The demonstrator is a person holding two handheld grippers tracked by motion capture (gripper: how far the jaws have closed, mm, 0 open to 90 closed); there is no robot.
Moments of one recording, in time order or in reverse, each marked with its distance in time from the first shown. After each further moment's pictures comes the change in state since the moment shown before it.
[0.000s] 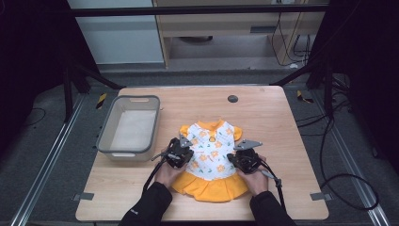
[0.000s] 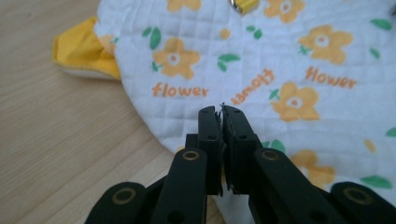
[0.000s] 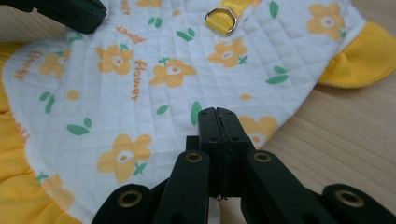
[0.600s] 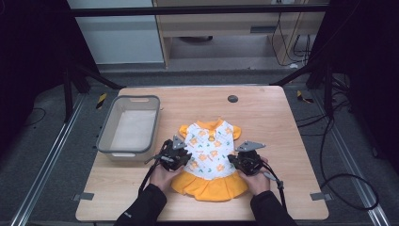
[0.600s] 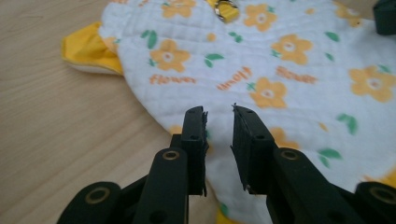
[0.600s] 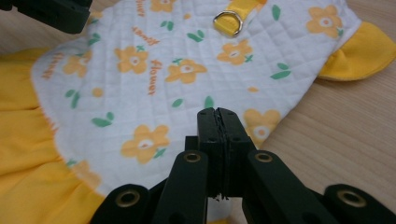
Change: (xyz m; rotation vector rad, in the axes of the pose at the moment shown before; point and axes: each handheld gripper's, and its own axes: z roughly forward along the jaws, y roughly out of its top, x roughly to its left) left arm -0.001 -0.010 -0.030 -0.058 -0.060 -0.019; right arm 0.002 -0.004 -0.011 -0.027 0.022 0.007
